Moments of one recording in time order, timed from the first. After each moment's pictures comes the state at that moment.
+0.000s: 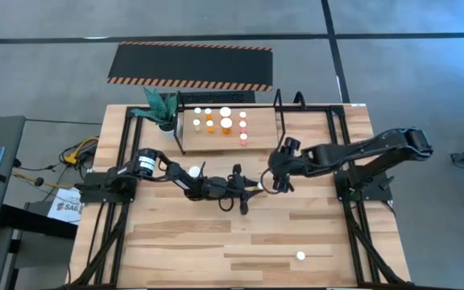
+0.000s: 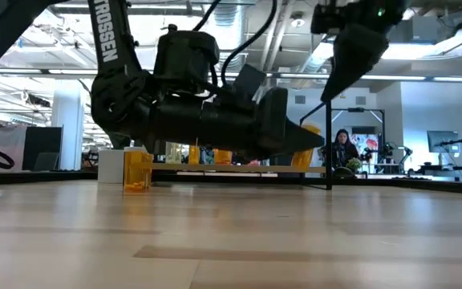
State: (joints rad) left arm -0.10 2.26 0.98 1.21 -0.25 -0.09; right arm 0.11 1.33 1.00 -0.70 0.44 0.23
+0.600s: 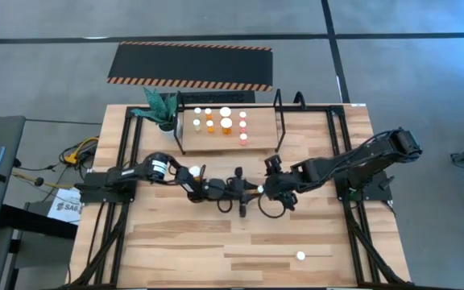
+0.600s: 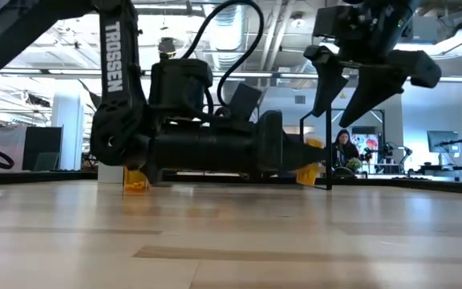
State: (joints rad) left arm -0.10 2.40 1.01 1.40 -0.17 -0.07; right arm 0.23 1.47 1.00 -0.65 0.37 -0.34
